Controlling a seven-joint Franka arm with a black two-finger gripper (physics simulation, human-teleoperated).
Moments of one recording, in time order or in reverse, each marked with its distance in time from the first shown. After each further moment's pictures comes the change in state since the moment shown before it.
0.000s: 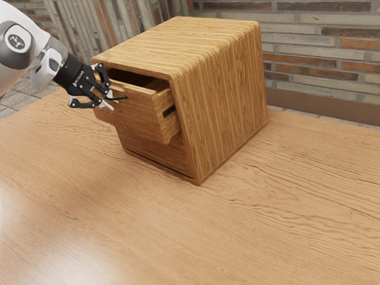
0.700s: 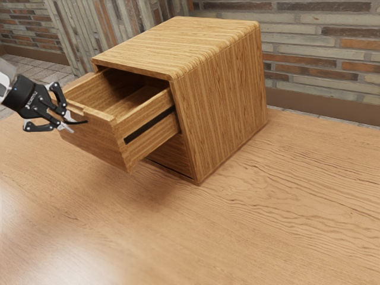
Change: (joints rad) arm -0.037 -0.352 0.052 -0.392 0.130 0.113 0.005
